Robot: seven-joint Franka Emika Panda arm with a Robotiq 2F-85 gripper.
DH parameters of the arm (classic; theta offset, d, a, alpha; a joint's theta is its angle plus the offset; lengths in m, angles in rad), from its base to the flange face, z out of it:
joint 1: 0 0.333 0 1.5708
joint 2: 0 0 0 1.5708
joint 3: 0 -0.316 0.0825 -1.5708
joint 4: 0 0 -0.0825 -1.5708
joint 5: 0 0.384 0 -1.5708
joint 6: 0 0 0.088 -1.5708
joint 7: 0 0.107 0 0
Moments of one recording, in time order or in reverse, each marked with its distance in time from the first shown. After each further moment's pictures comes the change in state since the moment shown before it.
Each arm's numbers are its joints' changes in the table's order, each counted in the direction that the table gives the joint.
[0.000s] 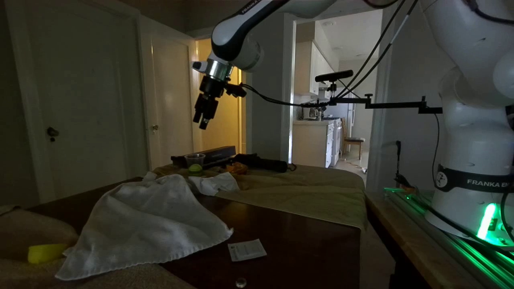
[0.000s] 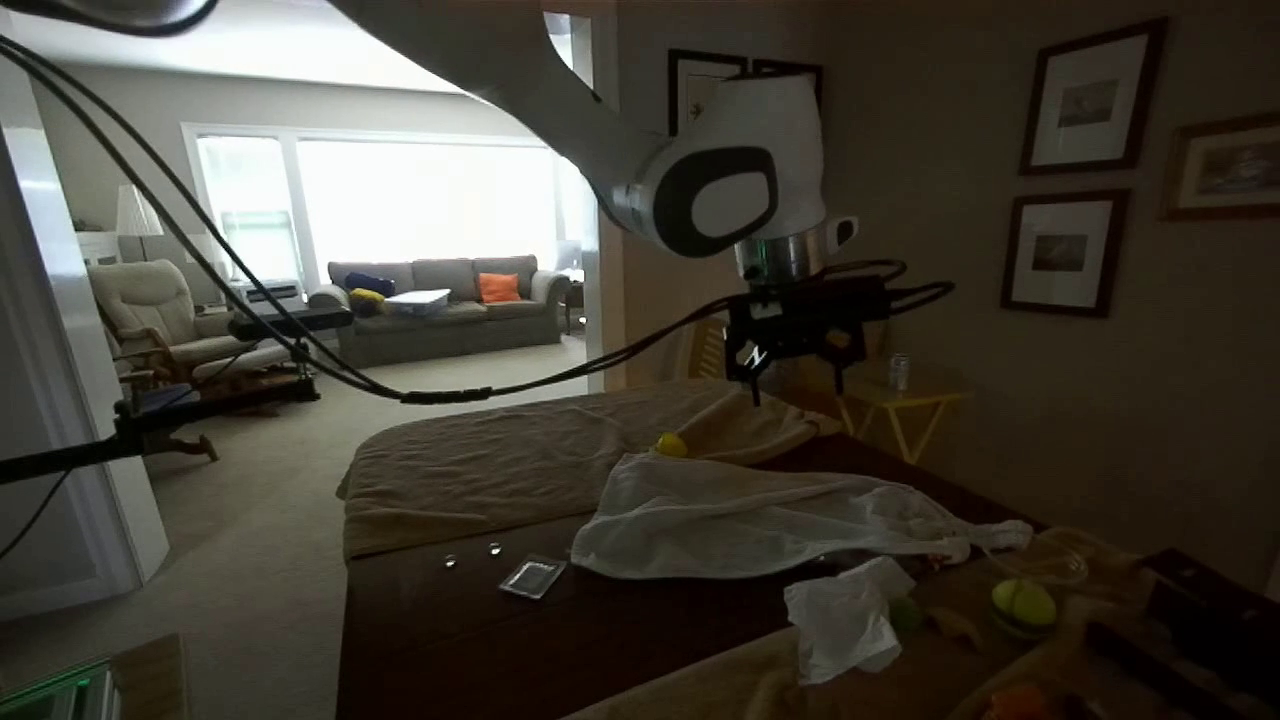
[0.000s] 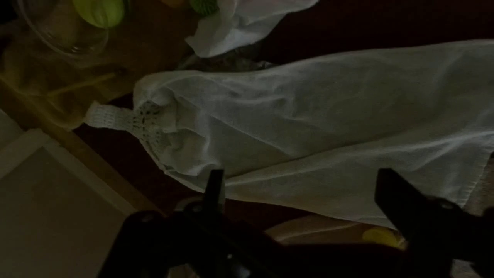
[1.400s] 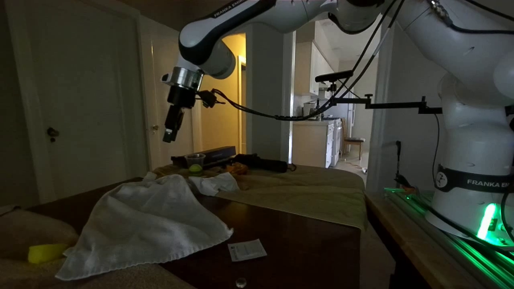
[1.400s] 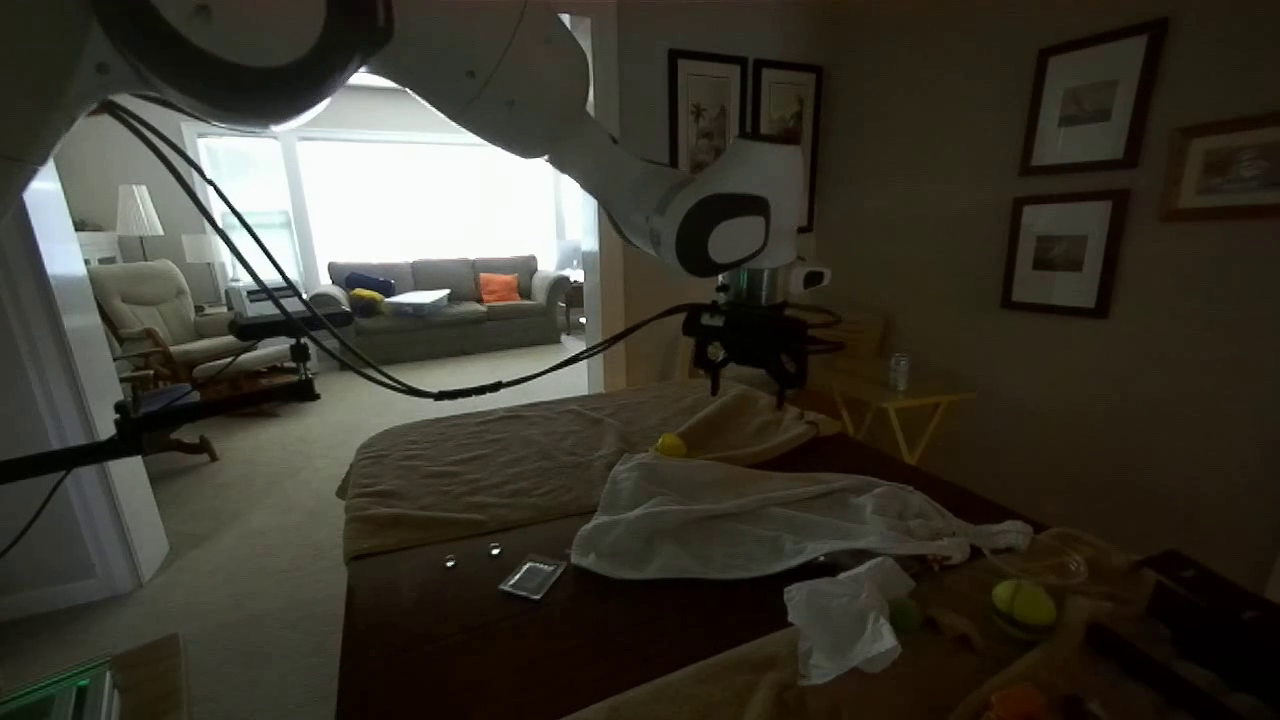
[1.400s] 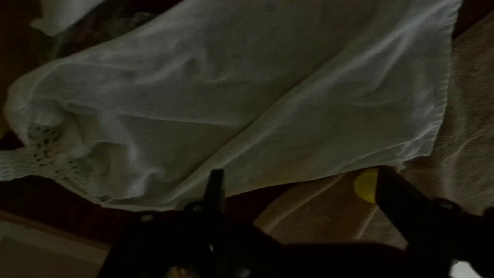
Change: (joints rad) arm 0.011 -0.230 -0.133 0.300 -0.018 0.192 0.457
